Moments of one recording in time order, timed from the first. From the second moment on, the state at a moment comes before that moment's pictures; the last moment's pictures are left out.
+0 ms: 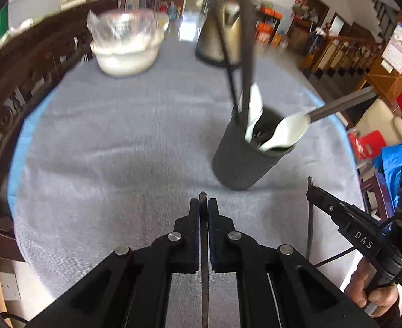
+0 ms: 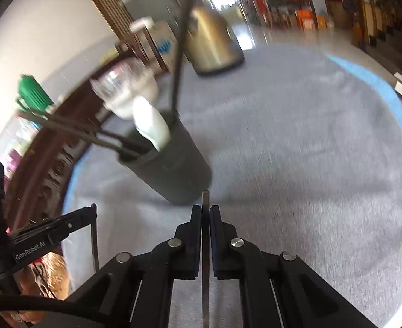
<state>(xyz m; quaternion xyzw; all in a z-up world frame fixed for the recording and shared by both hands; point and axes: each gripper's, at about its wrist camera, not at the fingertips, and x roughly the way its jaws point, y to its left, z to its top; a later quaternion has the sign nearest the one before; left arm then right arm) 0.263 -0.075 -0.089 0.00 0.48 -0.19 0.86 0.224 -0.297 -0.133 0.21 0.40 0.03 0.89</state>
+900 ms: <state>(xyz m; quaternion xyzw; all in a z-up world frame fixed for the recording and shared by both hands) 0.214 -0.071 0.033 -0.02 0.29 -0.21 0.93 0.150 -0.271 0.011 0.16 0.10 0.02 0.98</state>
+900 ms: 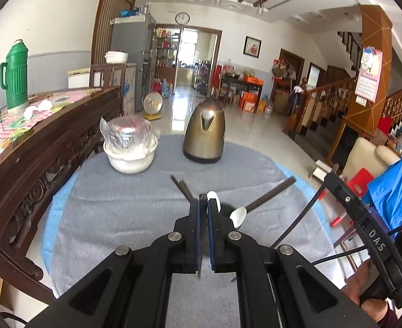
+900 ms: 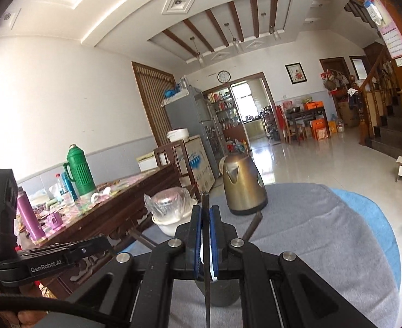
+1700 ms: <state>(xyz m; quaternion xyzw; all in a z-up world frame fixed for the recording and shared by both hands) 0.228 -0.099 0.106 -0.01 0.22 -0.24 0.95 0.189 -0.266 0.057 0.12 0.02 -0.03 0.99</state>
